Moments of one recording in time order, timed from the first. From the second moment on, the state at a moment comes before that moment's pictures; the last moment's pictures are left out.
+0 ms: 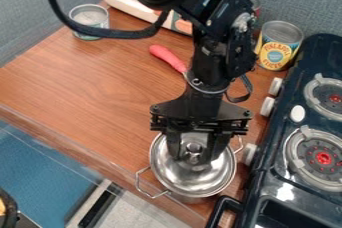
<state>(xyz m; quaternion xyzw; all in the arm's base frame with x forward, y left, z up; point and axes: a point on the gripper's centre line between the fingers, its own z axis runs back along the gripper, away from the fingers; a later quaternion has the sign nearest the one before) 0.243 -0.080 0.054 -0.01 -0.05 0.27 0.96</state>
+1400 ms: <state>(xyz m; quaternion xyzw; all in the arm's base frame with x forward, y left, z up) 0.257 -0.005 0.114 -0.05 -0.11 0.40 0.91</state>
